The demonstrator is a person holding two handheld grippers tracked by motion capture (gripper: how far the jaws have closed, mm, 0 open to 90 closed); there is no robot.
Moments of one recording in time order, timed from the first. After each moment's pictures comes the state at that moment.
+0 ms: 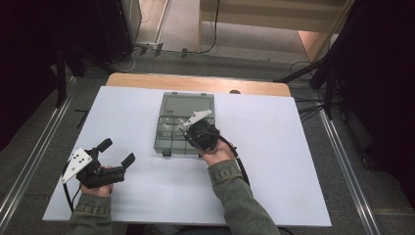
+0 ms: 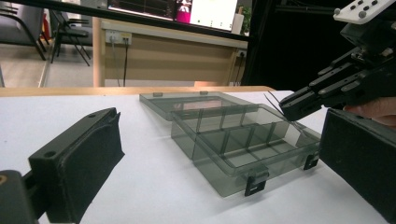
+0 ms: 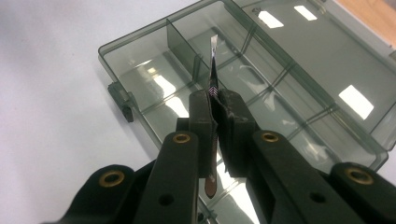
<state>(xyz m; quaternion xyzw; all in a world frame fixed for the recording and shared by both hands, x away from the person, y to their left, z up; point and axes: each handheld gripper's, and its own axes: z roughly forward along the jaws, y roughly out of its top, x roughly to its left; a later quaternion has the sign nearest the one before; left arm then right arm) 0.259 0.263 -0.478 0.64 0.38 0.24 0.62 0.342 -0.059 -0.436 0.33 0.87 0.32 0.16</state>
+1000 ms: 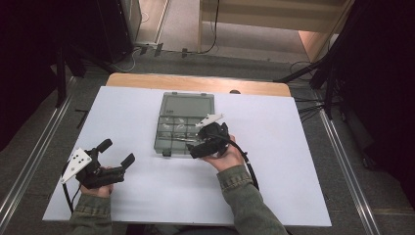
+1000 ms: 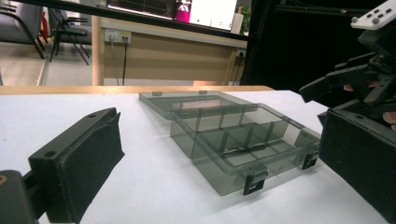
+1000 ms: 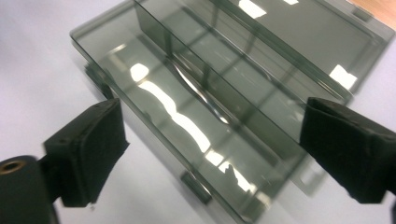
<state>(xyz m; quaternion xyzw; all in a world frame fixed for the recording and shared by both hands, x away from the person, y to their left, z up) 0.258 0.264 -0.478 0.64 0.38 0.24 0.62 0.328 -0.085 -0.438 0.39 0.85 0.32 0.16</state>
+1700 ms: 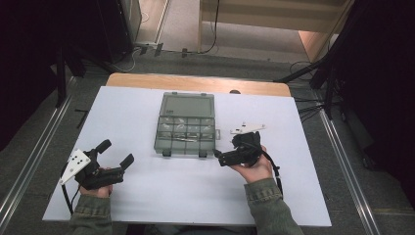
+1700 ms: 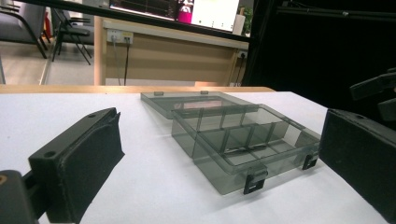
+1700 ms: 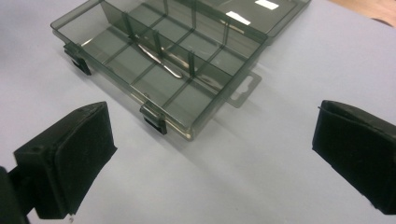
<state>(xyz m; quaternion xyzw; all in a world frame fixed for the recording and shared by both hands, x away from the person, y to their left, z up) 0.256 0.264 -0.479 0.64 0.38 0.24 0.62 0.288 -0.163 -0.432 0.45 0.80 0.36 0.17</state>
